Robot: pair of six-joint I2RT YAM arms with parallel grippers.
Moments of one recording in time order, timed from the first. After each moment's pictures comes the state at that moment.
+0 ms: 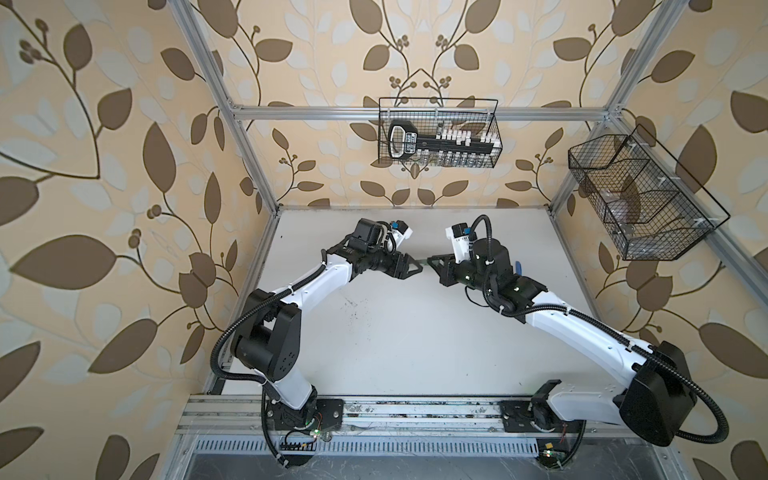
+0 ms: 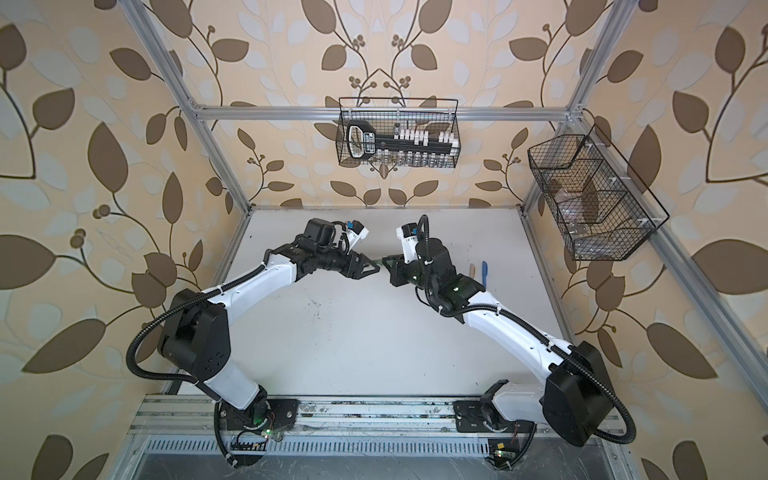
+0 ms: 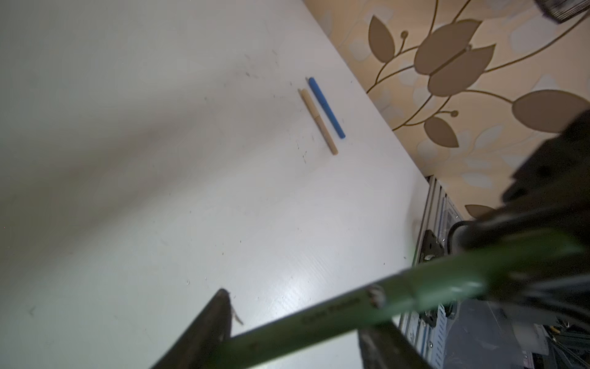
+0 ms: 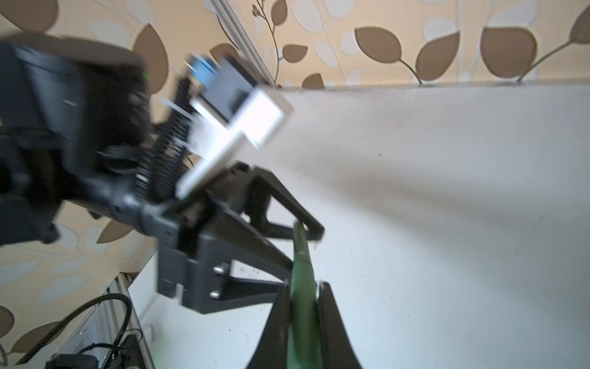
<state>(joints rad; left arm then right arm) -0.43 1.62 1.21 -0.28 0.71 -0.15 0.57 1.31 0.96 -0.11 -0.20 0.41</state>
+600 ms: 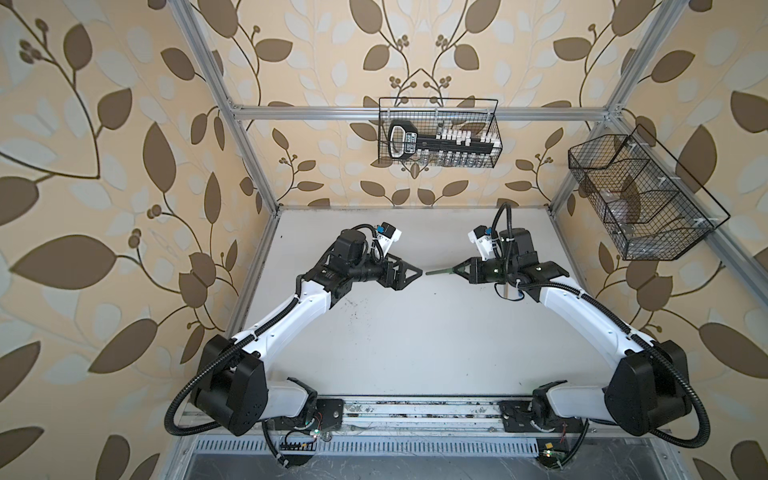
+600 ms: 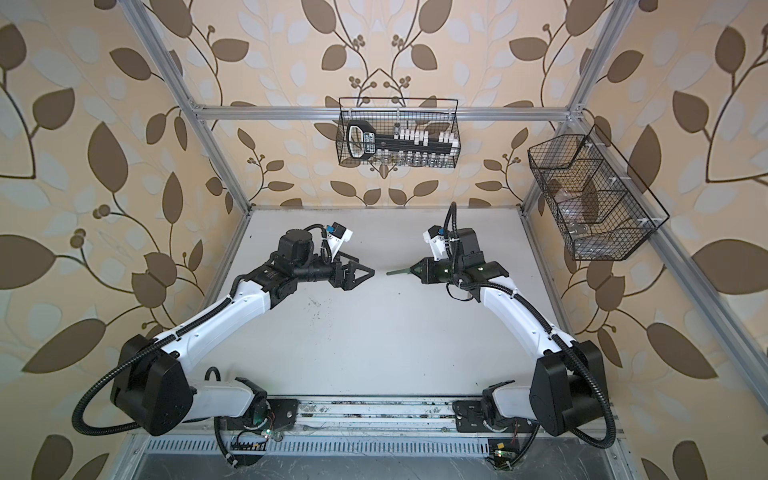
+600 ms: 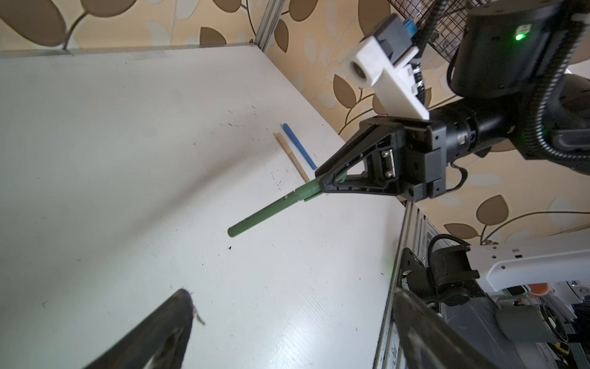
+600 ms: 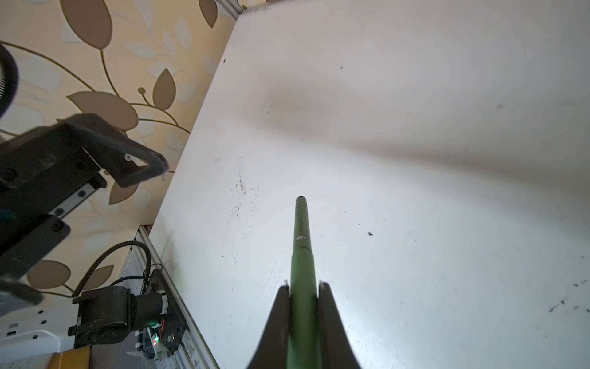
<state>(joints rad) -0.44 1.32 0.98 -0.13 0.67 -0.25 0.28 1.35 1.00 -0.42 -0.51 0.29</state>
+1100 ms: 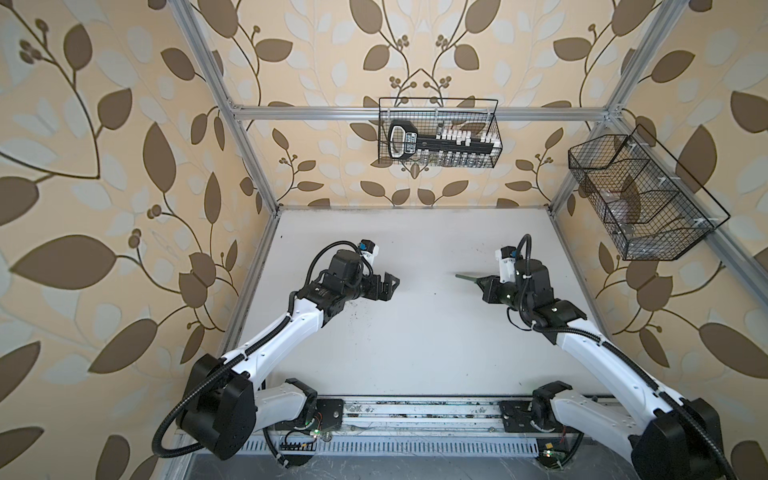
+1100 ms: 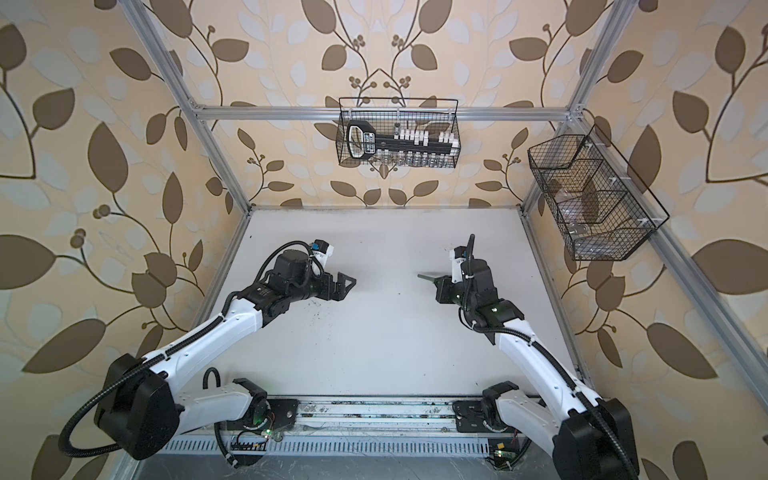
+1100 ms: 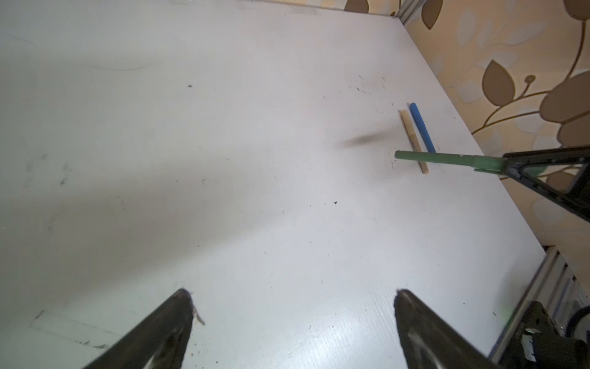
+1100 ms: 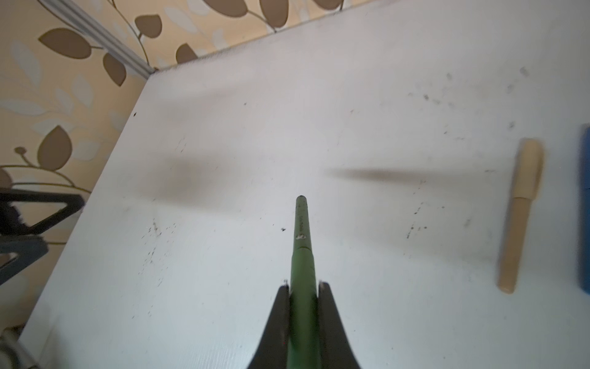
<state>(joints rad) -0.44 1.18 0.80 -0.25 0.22 -0.31 0.32 1.00 0.66 -0.24 -0.02 0.39</state>
